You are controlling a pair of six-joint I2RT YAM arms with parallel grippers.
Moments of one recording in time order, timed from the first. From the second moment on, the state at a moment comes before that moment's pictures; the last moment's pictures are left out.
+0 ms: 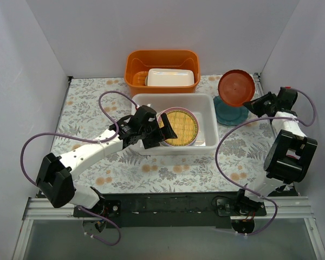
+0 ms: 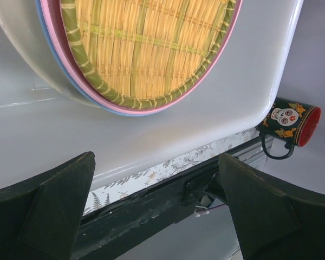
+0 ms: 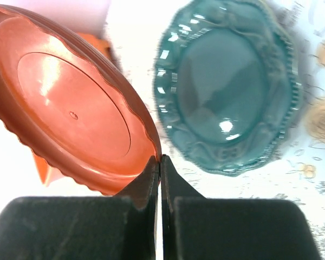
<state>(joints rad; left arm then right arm) -0.77 1.41 1.10 -0.48 0.09 -1.01 -0.35 1.66 1.11 -0.12 -0.53 0.81</state>
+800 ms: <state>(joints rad) -0.77 1.28 1.12 -0.55 0.05 -1.04 -0.35 1.39 1.09 -0.26 -0.62 0.74</state>
